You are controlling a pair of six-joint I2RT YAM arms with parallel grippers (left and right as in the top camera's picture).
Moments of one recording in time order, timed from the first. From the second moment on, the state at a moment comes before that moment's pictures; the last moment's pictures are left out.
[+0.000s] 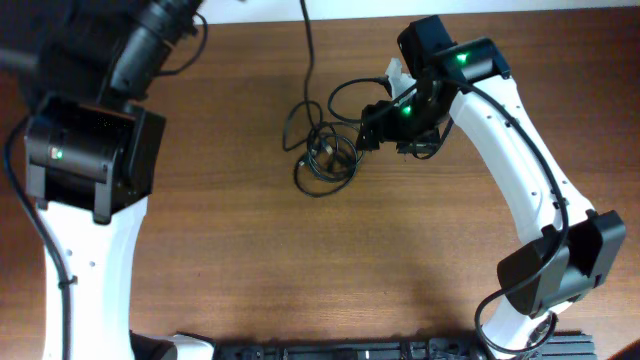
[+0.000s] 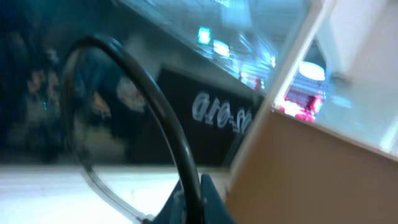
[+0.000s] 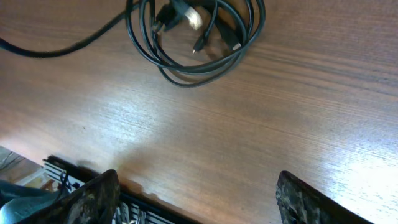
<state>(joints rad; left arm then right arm) -0.30 1.56 2.22 -0.30 0.32 -0.55 0.32 1.87 1.84 -1.38 -0.39 0.28</state>
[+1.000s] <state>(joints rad) -0.19 1.76 2.22 -0.17 -0.40 -0.23 0.34 1.87 1.77 -1.35 -0.39 0.28</state>
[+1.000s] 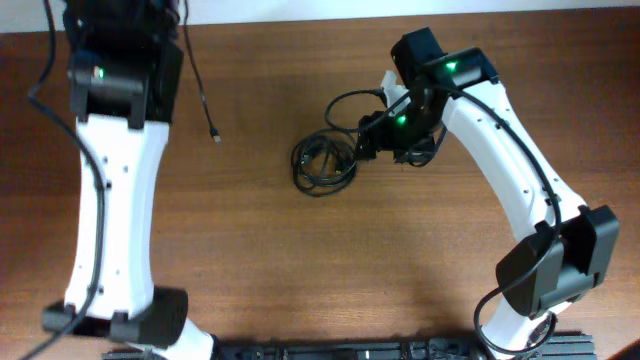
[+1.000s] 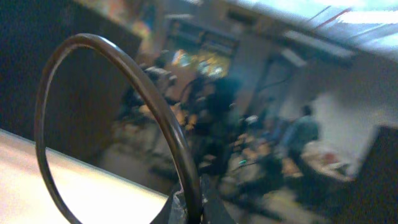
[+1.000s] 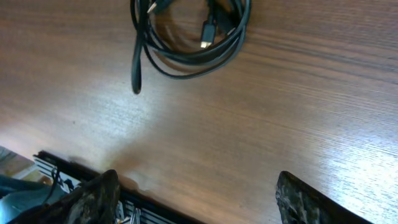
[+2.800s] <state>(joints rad) 0.11 2.37 1.98 -0.95 0.00 0.00 0.44 1.87 1.75 -1.35 -0.31 0.32</state>
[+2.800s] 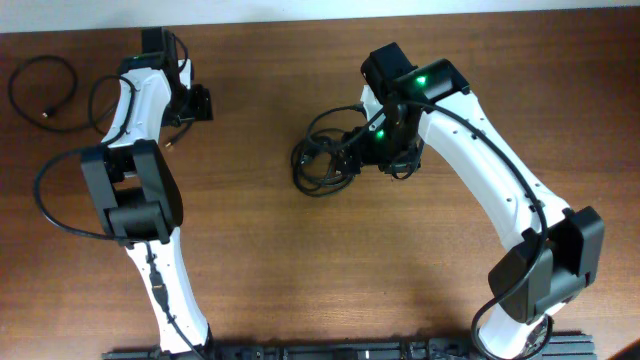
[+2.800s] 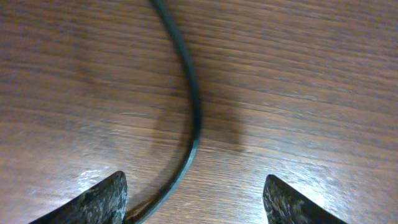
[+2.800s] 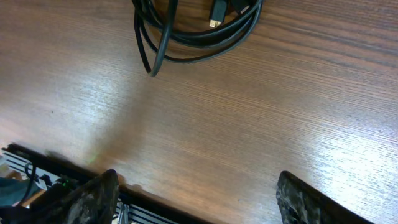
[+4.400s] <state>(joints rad) -0.01 2.53 2.42 -1.41 0.72 0.11 0.15 1.87 1.75 -1.38 -0.19 0.39</state>
